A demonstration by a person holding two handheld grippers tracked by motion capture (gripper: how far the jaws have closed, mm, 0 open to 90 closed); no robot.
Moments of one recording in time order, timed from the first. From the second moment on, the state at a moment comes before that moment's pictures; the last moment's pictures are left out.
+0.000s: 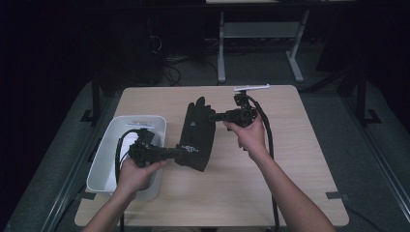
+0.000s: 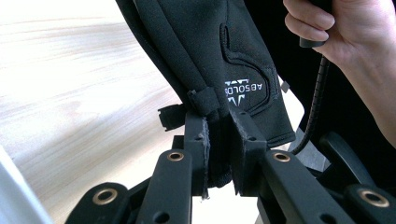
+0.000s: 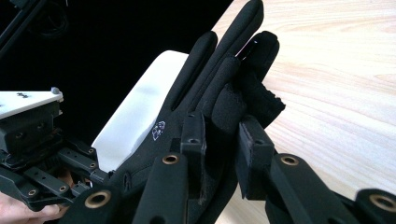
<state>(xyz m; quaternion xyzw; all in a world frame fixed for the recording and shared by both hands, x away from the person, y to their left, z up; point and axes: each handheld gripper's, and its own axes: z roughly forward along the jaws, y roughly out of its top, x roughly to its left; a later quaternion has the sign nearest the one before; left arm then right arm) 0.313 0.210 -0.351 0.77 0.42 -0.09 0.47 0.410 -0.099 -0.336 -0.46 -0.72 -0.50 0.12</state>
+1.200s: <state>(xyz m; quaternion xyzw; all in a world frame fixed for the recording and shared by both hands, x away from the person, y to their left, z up) 0.299 0.256 -0.336 0.75 0.45 -0.06 0.48 0.419 -0.043 -0.318 -0.43 -0.75 -0.50 0.13</state>
